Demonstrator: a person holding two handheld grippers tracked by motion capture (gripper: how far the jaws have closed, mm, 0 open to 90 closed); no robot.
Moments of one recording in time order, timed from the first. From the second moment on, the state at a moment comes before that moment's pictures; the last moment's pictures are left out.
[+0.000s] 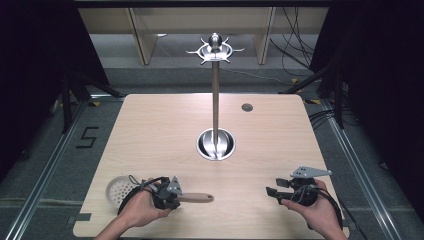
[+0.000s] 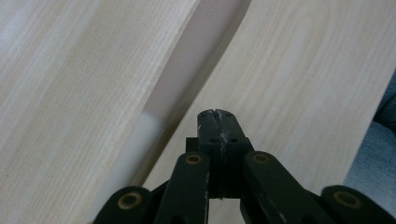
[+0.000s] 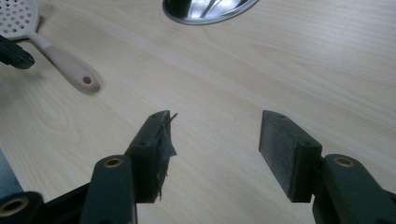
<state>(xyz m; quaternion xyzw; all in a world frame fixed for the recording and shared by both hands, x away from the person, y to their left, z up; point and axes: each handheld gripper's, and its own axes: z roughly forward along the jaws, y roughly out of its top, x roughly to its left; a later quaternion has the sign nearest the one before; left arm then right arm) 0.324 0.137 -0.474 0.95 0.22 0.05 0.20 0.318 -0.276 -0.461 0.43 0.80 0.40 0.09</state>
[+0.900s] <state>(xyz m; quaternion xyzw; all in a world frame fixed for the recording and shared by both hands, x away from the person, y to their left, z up) 0.356 0.135 -0.479 0.94 0.27 0.04 0.19 0.318 -0.274 -0.461 0.43 0.80 0.41 0.09</state>
